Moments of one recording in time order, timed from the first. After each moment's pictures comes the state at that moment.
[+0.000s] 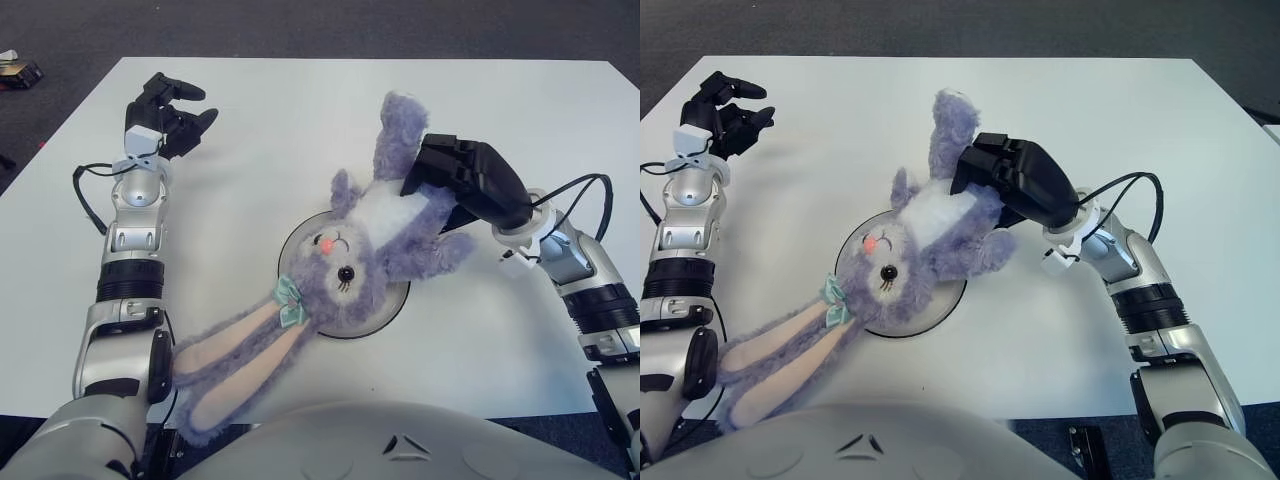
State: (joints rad) left arm -0.47 0.40 0.17 0.36 0.06 -0.15 0.05; right arm -0.32 -0.62 0.16 0.16 -0.43 -1.06 -0.08
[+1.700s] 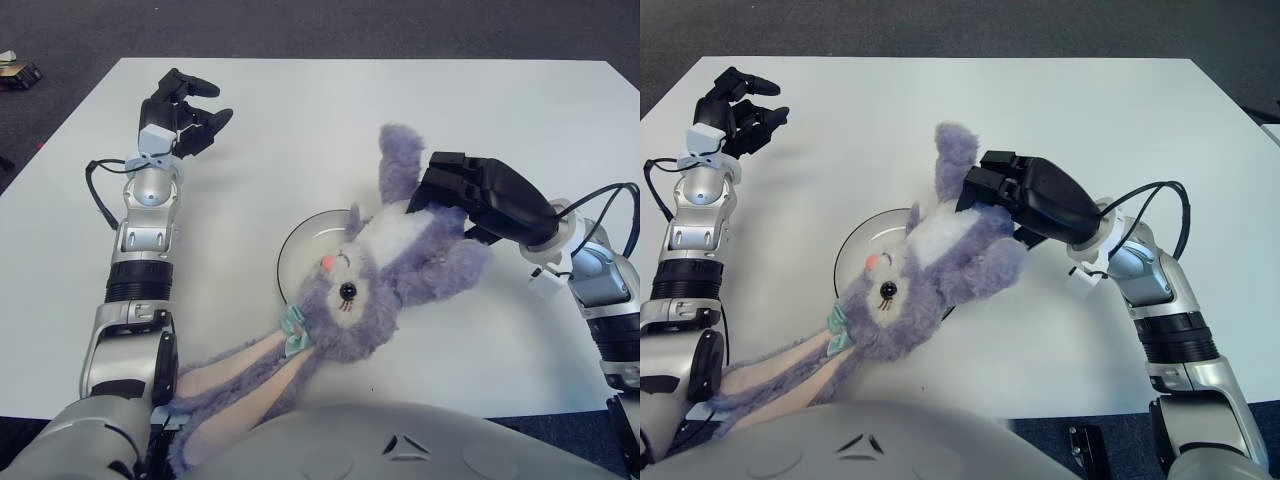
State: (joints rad) left arm -0.46 0.37 0.15 0.30 0.07 -0.14 0.05; right arm -0.21 -0.67 0.06 -0.04 -0.31 -0.98 0.25
